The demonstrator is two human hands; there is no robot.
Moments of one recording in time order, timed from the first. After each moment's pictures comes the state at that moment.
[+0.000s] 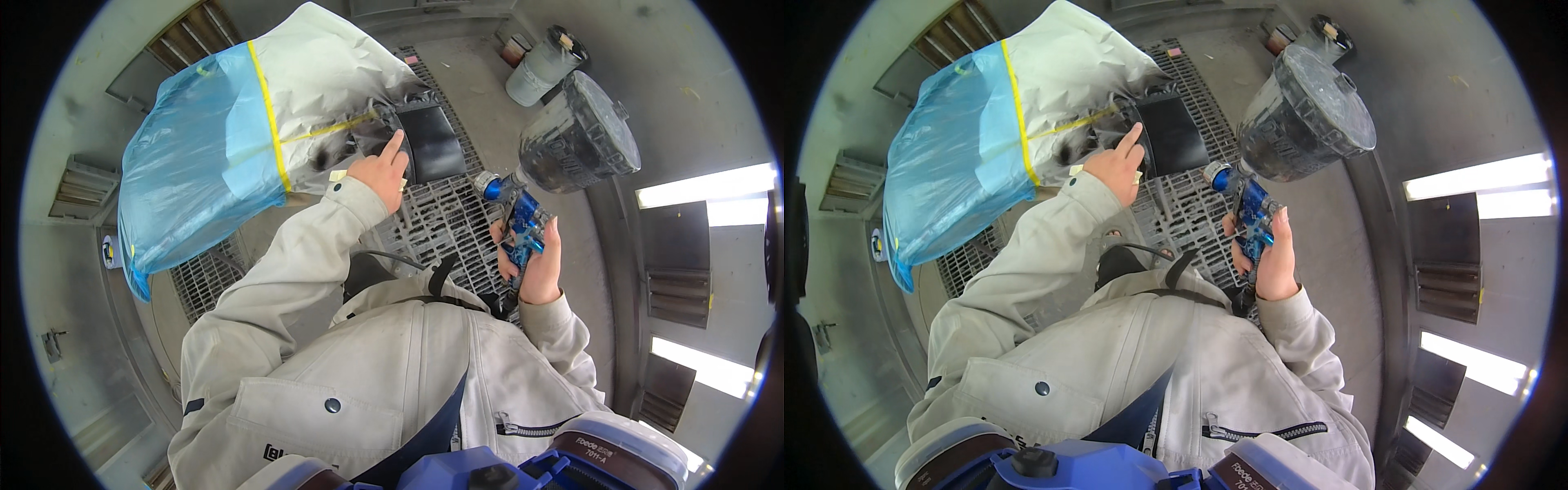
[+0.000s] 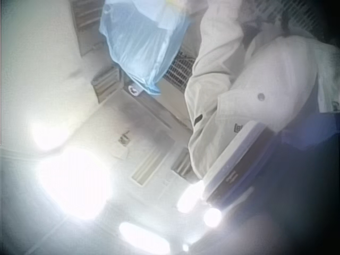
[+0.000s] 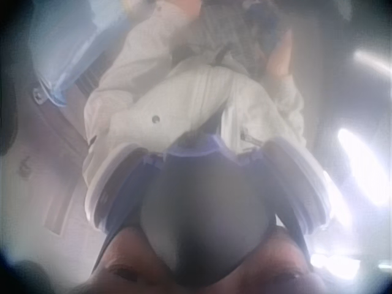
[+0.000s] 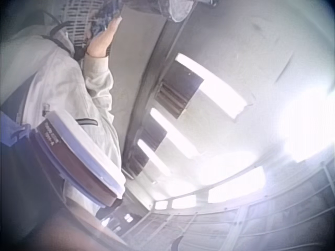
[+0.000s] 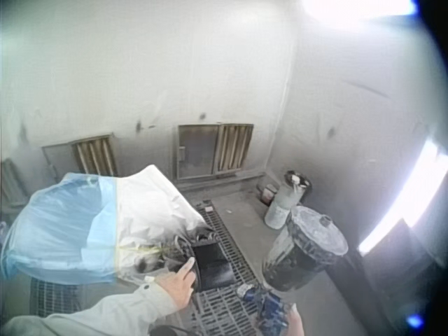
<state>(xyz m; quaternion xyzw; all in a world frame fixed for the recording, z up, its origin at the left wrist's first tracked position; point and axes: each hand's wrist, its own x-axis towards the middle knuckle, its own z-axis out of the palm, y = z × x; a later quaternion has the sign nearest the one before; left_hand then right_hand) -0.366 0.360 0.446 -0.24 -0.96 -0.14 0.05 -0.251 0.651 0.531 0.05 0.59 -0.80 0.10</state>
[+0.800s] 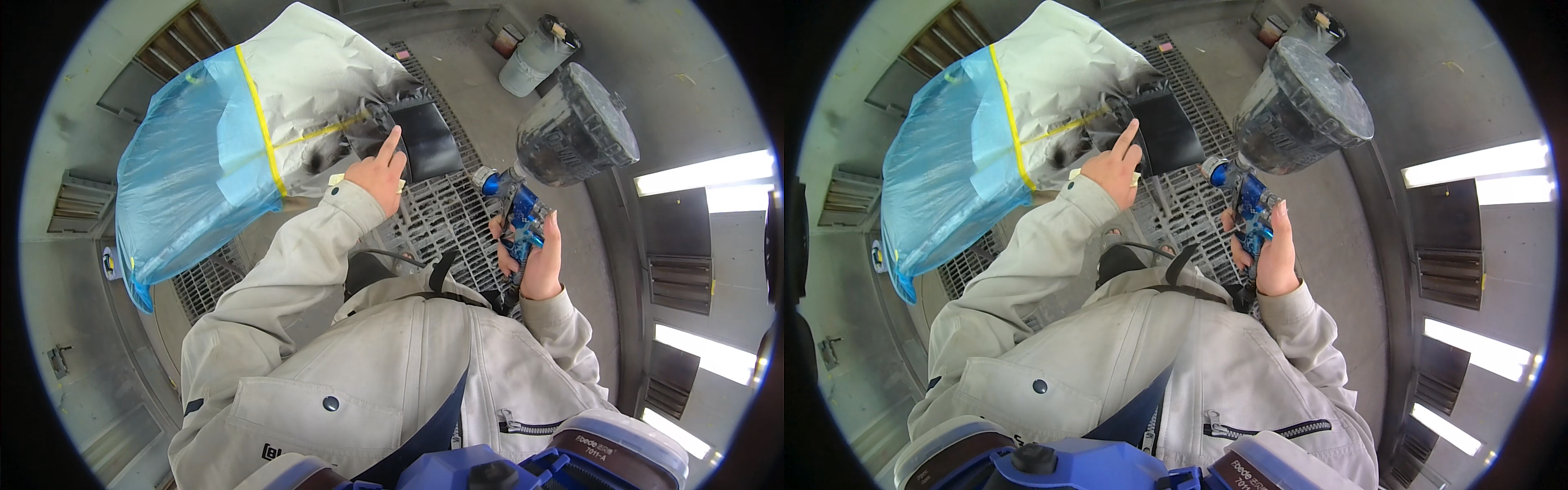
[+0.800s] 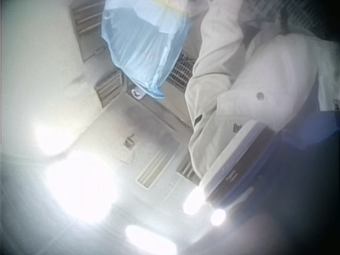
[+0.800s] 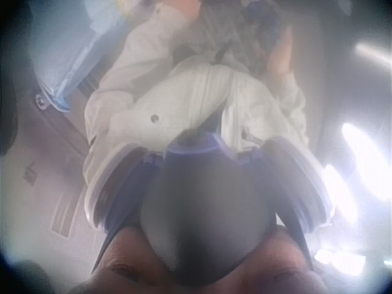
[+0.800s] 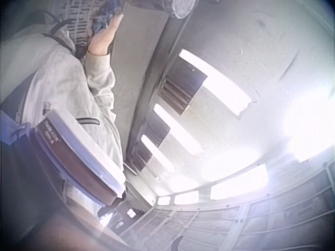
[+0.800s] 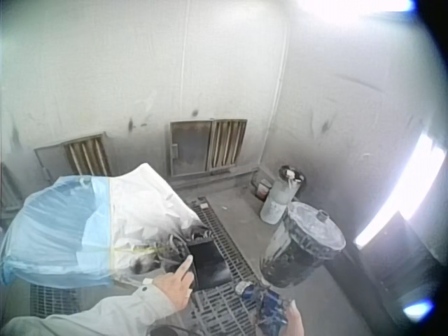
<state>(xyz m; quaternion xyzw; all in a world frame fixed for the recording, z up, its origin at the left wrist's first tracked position) -0.365 0.363 0.444 -0.25 -0.95 -0.16 0.05 -0.252 0.651 0.530 0.06 0.59 -0.80 0.10</state>
